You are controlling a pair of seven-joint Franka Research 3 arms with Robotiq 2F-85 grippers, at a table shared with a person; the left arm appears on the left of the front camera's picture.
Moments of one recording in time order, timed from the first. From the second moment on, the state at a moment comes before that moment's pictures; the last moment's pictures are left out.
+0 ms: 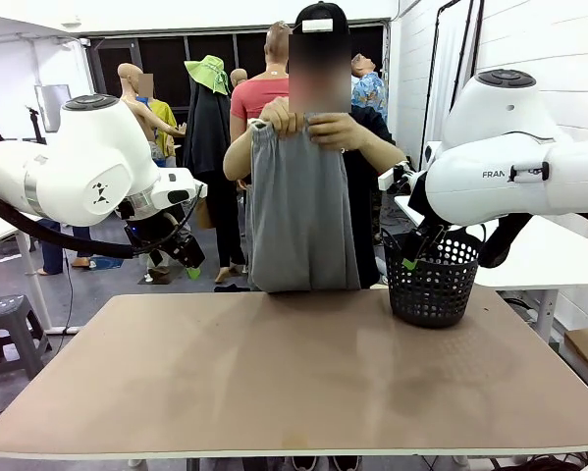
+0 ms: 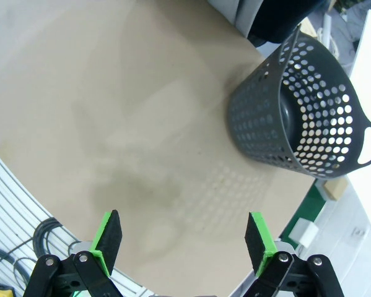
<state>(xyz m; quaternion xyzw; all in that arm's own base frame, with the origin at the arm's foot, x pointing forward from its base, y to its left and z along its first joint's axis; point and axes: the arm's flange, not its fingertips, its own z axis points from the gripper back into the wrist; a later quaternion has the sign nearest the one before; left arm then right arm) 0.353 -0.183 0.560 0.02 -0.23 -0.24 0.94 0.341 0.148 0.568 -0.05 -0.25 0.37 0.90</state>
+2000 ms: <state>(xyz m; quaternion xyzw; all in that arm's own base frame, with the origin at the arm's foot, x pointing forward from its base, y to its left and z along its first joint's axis) 0.353 -0.183 0.560 0.02 -0.23 -0.24 0.94 0.341 0.148 0.568 -0.05 -0.25 0.37 0.90</state>
